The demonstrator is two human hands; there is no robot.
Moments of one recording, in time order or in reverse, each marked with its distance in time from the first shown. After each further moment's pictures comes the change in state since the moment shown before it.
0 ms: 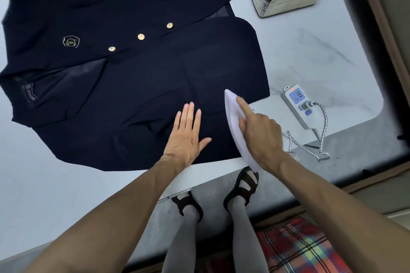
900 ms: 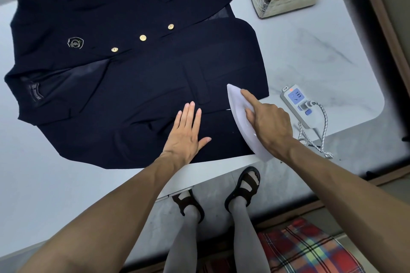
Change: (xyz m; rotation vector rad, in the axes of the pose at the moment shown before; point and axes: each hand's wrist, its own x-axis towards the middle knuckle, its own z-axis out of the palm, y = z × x) left_hand 0.000 -0.003 -0.006 -0.018 -0.036 0.023; right_hand 0.017 0.024 -0.015 -0.001 0.032 -0.081
